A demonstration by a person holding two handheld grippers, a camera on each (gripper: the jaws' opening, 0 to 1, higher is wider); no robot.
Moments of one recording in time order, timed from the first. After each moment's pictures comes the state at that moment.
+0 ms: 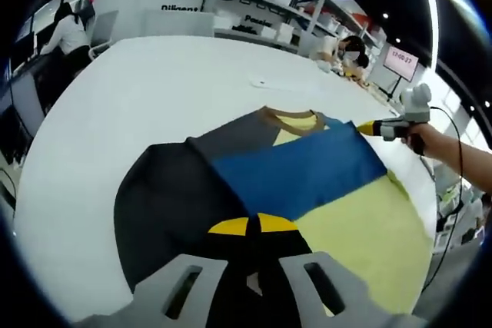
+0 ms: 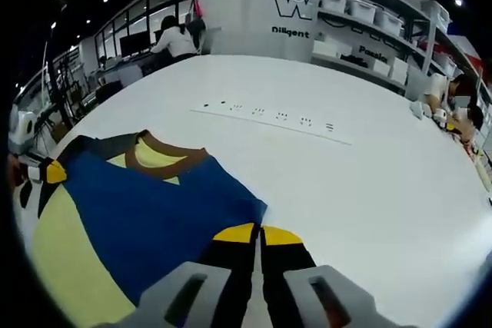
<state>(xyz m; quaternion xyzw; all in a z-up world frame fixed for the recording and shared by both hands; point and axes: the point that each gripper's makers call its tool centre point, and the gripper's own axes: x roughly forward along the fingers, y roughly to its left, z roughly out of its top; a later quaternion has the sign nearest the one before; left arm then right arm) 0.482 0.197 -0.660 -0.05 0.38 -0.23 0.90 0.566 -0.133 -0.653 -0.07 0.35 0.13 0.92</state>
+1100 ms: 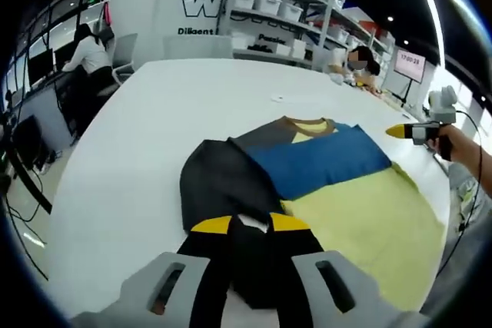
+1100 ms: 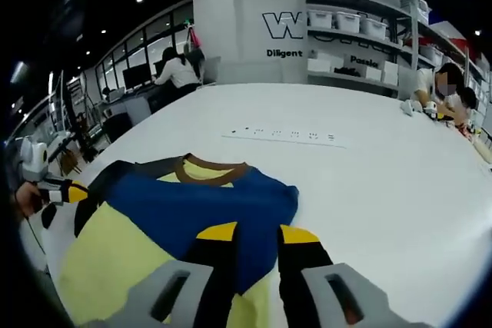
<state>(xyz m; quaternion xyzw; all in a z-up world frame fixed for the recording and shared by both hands) 0.439 0.250 -0.635 -0.02 0.33 -0.17 0.93 0.496 -0.100 -0.613 0.00 0.30 0.14 0.94</state>
